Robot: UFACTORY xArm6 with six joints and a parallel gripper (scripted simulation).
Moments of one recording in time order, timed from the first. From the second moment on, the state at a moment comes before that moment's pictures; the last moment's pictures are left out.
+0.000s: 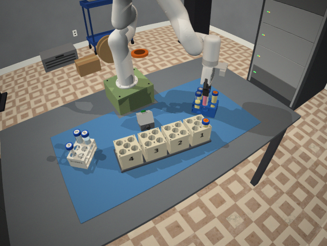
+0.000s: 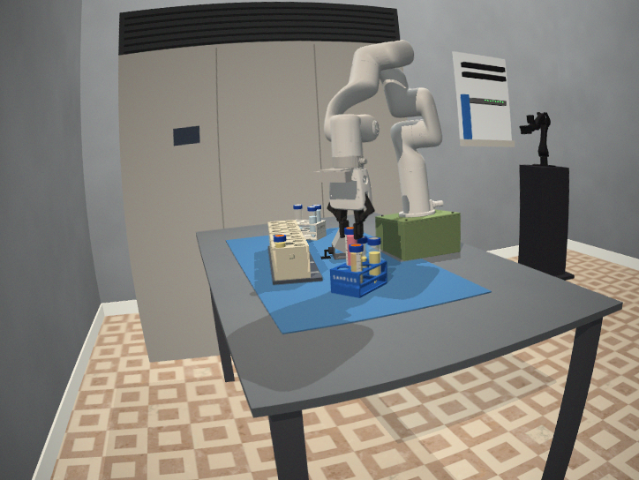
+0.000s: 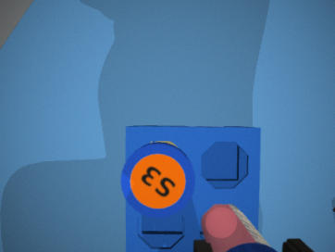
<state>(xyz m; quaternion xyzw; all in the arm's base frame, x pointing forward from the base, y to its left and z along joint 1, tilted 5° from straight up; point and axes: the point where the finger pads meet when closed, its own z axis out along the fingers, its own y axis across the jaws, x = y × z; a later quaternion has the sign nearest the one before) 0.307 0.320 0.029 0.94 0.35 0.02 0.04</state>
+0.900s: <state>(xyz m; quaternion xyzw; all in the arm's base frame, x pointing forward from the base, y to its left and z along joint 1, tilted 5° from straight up) 0.304 0.323 0.075 0.94 0.35 0.01 0.04</state>
